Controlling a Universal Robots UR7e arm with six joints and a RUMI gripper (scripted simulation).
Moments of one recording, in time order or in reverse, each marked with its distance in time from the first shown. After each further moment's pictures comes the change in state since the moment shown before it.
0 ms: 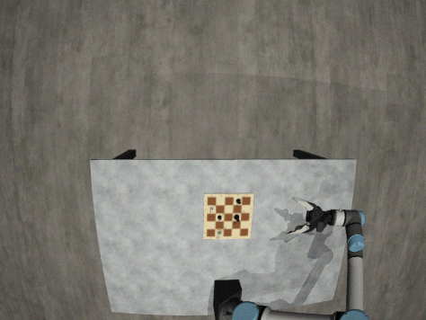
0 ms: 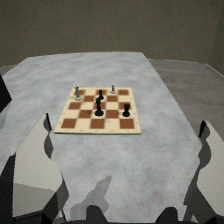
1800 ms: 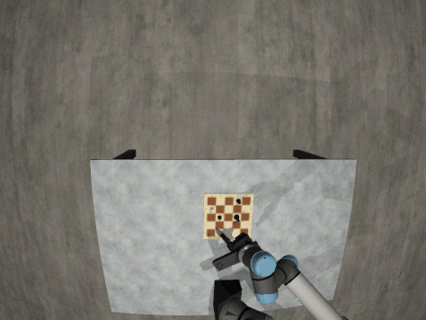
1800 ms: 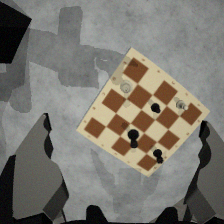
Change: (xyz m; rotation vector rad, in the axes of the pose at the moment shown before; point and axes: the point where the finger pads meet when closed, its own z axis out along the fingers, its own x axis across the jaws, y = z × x) arm -0.130 -0.031 0.248 -1.125 -0.526 -0.412
